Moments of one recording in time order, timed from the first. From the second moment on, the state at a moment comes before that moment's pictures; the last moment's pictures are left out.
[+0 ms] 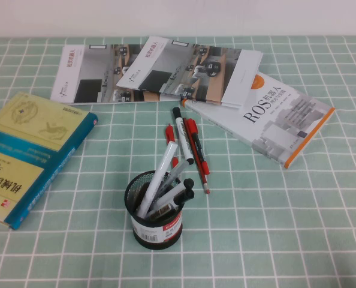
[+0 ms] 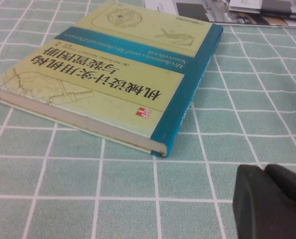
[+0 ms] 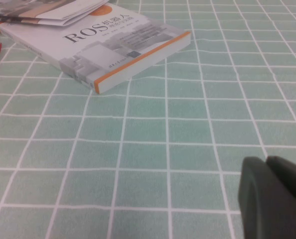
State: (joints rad) right arm 0.05 -0.01 0.03 0.02 0.34 -0.01; left arm -0.10 -0.02 0.02 -0.03 0.38 -0.03
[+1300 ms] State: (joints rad) right arm 0.05 -0.01 0.03 0.02 0.34 -0.01; left arm -0.10 -0.02 0.02 -0.09 0.35 -0.04
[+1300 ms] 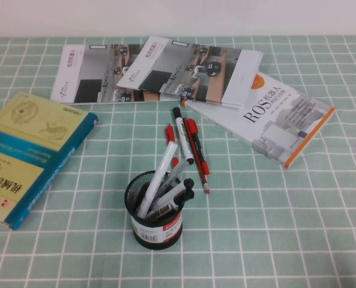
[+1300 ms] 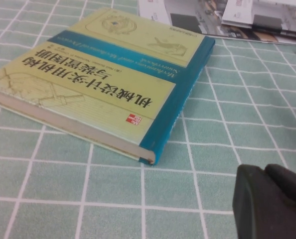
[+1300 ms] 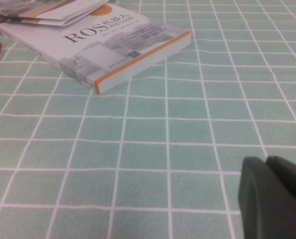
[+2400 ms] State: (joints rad) right arm 0.05 -0.01 0.03 0.02 0.34 -0.01; left arm -0.10 0.51 -0.49 -0.33 0.52 -0.02
